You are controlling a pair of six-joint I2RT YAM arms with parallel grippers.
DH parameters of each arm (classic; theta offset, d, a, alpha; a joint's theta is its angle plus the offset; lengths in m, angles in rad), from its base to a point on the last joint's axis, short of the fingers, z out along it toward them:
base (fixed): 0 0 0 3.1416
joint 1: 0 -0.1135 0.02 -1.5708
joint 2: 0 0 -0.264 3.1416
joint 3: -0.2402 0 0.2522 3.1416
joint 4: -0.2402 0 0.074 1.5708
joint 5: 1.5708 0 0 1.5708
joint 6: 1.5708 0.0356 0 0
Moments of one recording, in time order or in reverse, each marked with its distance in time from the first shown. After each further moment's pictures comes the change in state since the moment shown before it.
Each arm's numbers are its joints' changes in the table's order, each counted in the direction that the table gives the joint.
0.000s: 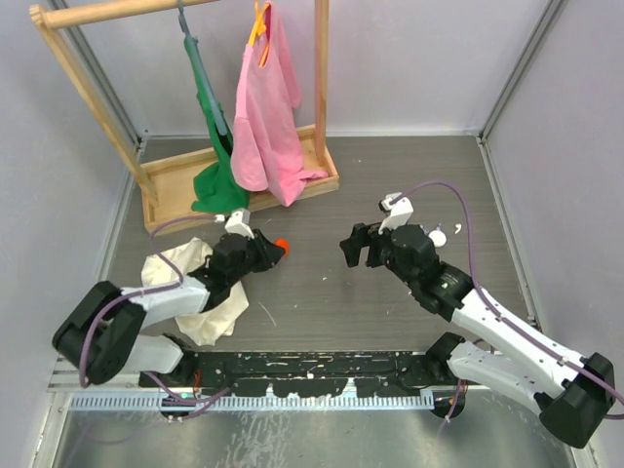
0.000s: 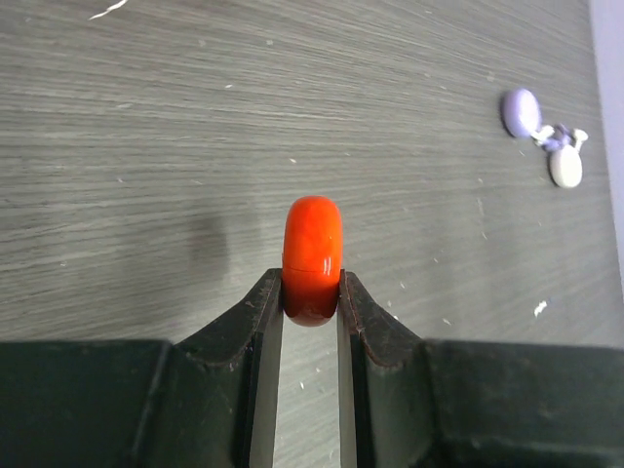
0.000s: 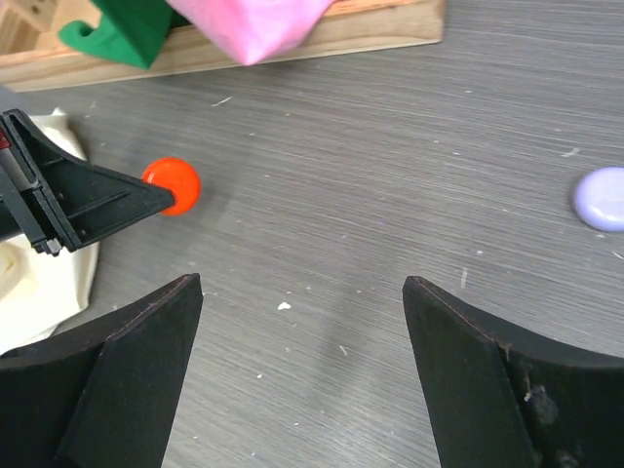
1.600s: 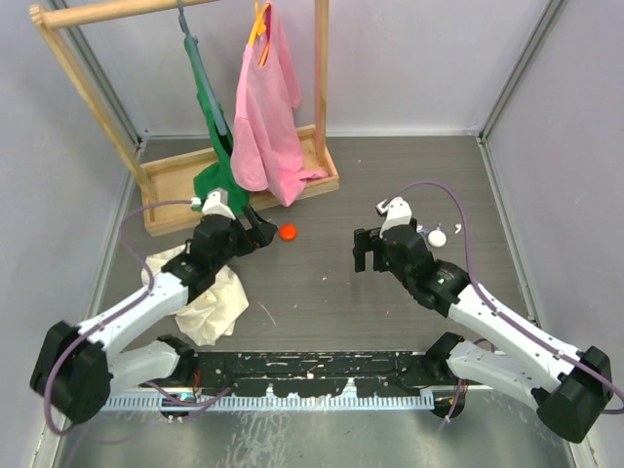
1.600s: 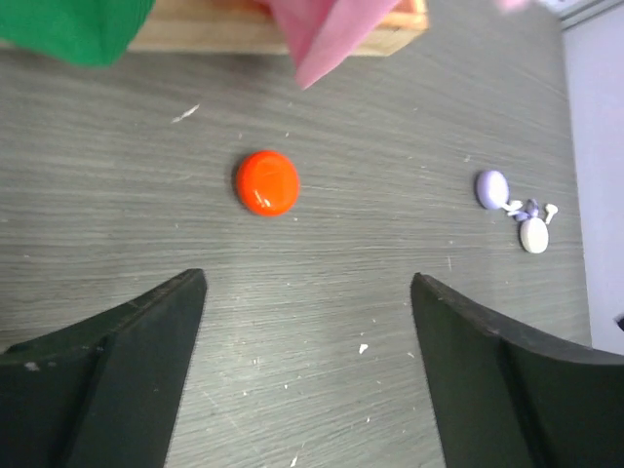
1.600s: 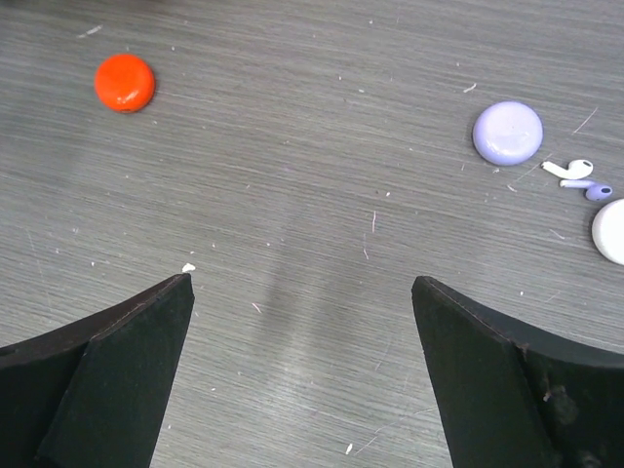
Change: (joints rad) left arm -0.083 0.124 -0.198 -0.381 -0.081 -0.049; right arm 0.002 -0.013 -0.016 -0.182 0.172 -0.063
